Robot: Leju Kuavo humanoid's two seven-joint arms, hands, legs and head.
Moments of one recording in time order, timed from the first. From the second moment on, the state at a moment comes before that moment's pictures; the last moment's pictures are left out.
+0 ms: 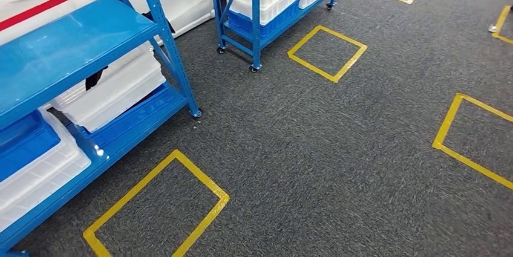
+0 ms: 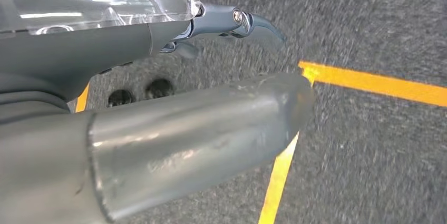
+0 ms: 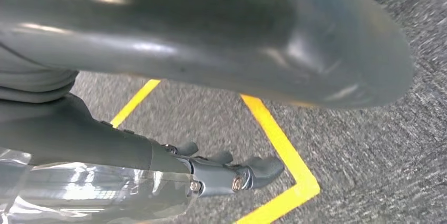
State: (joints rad) left arm -0.06 0.06 0.08 -0.18 1.17 0.35 -0.26; right arm -0.06 0.12 -0.87 -0.22 1.05 -0.13 -0.18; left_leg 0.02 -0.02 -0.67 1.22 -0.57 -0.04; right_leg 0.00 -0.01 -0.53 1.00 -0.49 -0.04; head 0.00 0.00
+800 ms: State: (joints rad) left arm -0.06 0.07 0.08 -0.18 1.13 0.35 -0.26; right arm -0.07 0.12 -0.87 -0.22 1.06 -0.13 -0.21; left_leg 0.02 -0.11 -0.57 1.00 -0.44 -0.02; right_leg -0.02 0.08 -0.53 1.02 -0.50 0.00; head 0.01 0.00
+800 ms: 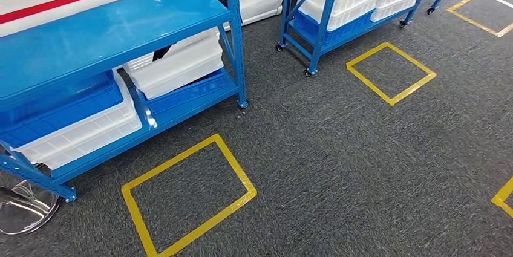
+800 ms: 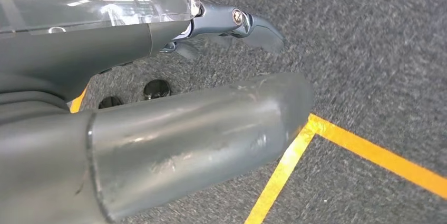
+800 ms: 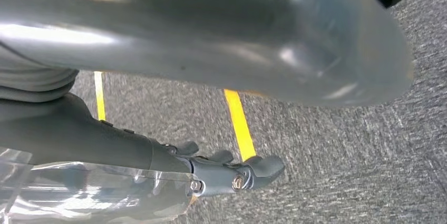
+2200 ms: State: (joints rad) left arm -0.06 0.08 0.12 -0.18 1.12 0.33 -0.28; right arm -0.06 0.11 -0.88 -0.22 1.07 -0.13 -0.20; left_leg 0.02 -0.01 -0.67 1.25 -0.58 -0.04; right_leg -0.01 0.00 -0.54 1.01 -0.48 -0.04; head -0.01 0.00
